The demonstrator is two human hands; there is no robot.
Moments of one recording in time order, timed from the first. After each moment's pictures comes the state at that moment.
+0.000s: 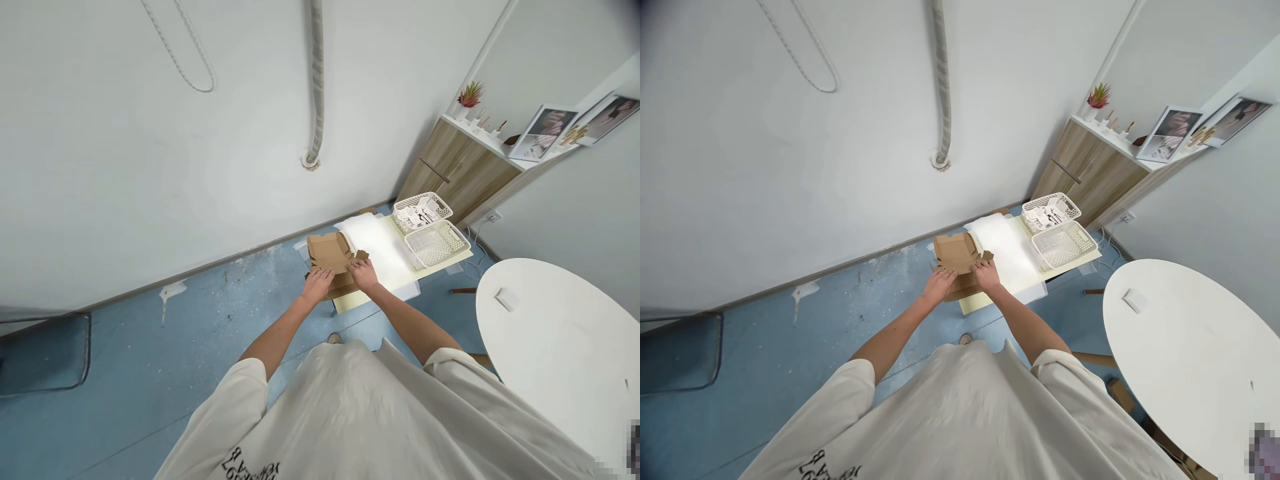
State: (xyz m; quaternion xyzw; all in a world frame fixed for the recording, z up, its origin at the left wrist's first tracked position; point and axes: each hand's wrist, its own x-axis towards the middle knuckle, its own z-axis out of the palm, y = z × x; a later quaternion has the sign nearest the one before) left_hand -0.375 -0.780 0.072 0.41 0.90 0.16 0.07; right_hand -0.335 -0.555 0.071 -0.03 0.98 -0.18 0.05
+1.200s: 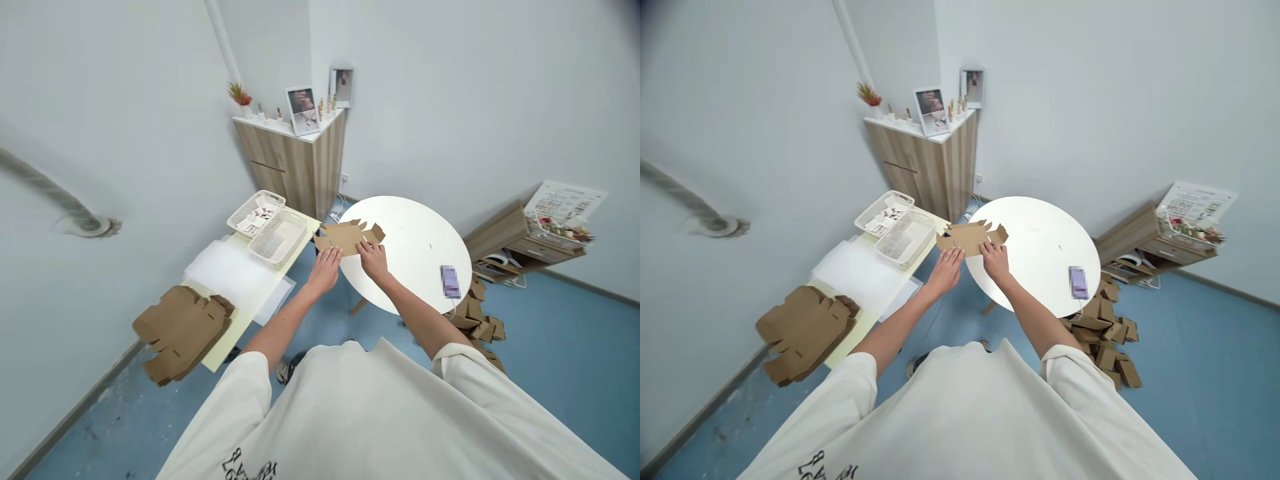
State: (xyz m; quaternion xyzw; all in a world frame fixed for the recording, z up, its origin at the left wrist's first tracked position) left_hand -0.101 -0.304 0.155 0.70 0.68 0.20 0.03; right_hand 0.070 -0.157 0.150 0.37 0.92 -0.08 -0.11
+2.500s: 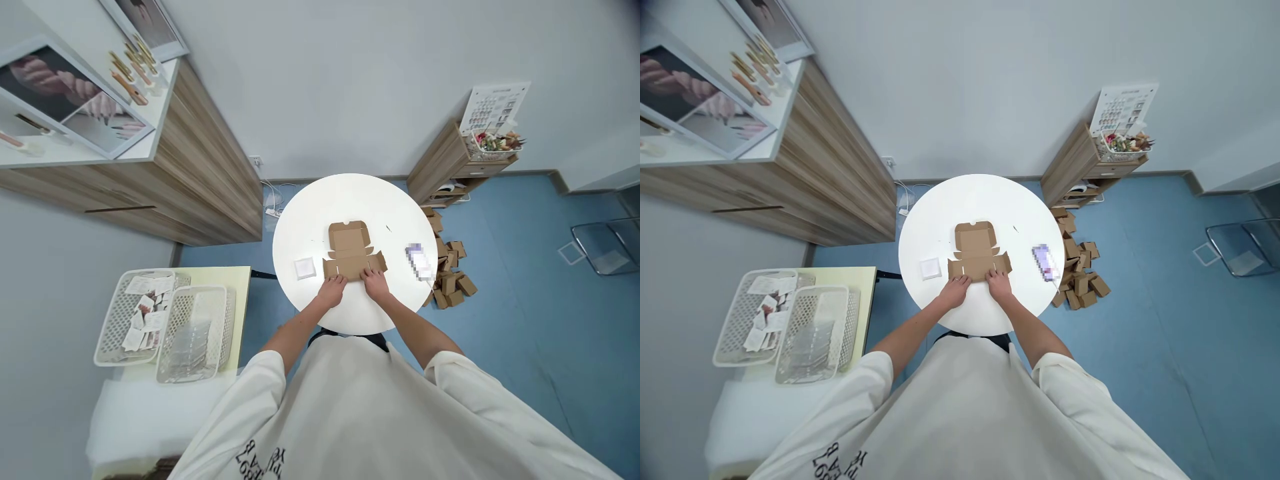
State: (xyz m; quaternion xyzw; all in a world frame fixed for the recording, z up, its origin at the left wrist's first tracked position) left_hand -0.004 -0.021 -0.007 0.86 0.45 -0.08 0.23; right_hand 0.211 -0.006 0.002 0.57 0.79 -0.15 0.17
